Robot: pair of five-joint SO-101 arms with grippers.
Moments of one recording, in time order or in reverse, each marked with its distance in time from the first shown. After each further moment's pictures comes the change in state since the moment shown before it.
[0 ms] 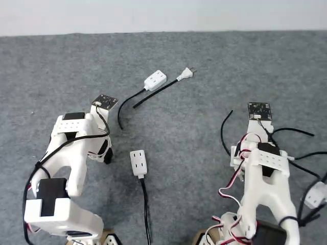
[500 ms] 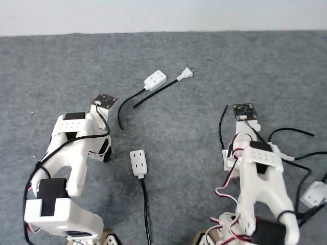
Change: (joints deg) left arm 0.3 0.0 0.0 -1.0 1.0; right arm -4.2 3.2 -1.1 2.4 4.9
